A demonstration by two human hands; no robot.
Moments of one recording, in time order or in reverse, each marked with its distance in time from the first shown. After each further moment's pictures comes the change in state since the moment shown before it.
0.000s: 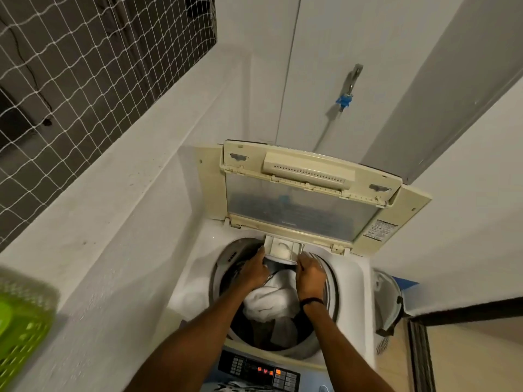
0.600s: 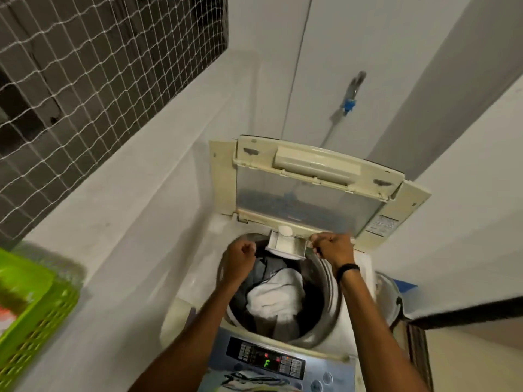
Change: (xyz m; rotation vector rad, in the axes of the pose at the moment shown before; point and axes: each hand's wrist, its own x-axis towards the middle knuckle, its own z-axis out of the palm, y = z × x) left_hand -0.075 -0.011 -0.051 -0.420 0.471 0.056; right_hand 0.026 -0.069 -0.092 0.280 -0.150 0.316
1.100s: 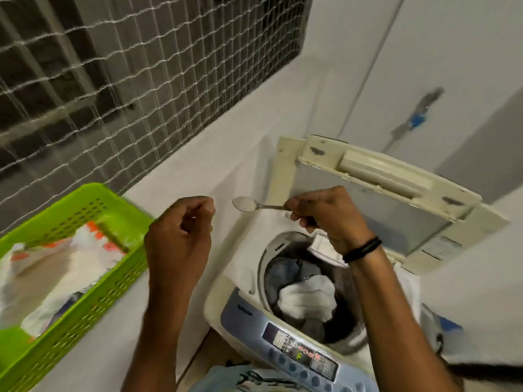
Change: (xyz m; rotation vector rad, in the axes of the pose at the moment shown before) left_hand -0.144 0.075 -0.232 -0.179 0.632 0.227; right_hand -0.133 -0.188 0.043 0.212 -0.556 -0.289
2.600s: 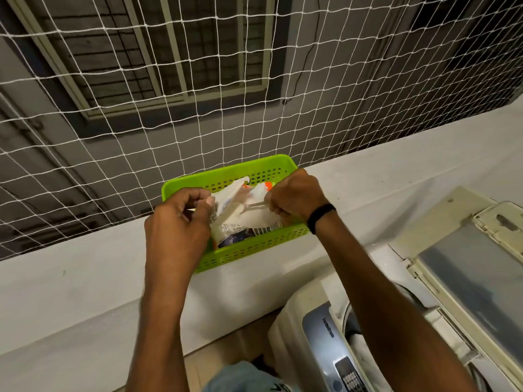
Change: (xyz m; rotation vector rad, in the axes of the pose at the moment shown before) left_hand -0.041 -0.035 -0.203 0.292 0.525 -0.288; right_hand 0.006 -0.045 0.297 -0.680 -0.519 -0.245
